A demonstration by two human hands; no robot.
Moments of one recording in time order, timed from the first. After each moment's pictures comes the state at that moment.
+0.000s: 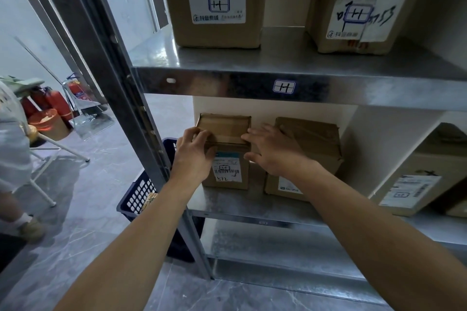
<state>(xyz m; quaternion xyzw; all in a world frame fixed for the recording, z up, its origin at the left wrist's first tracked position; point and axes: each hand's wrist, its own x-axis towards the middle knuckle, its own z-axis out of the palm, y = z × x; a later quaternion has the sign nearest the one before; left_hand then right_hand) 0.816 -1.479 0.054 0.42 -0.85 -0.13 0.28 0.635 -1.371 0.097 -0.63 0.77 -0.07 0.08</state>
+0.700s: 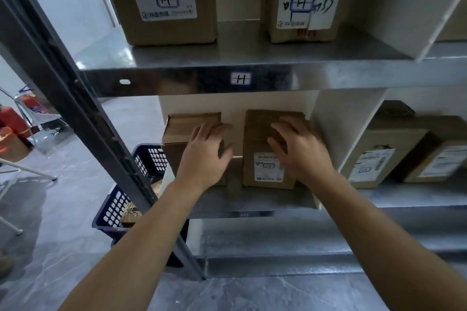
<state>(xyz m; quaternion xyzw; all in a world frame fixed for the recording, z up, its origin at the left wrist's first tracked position) 0.771 -1.425 0.079 0.24 -0.91 -0.14 0.30 0.596 -1.277 0.083 -0.51 0.82 -0.23 -0.09</state>
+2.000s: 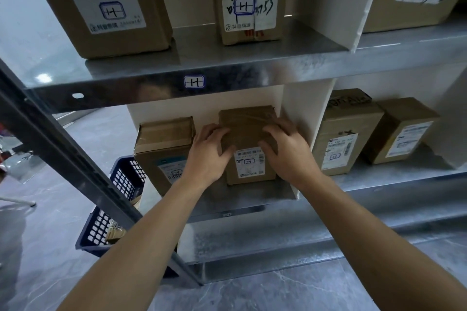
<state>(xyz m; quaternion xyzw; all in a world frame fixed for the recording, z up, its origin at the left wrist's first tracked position) 0.716 -1.406 0.062 0.22 -0.92 -0.19 0.26 0.589 -1.241 0.077 -0.44 0.84 -0.30 -0.04</state>
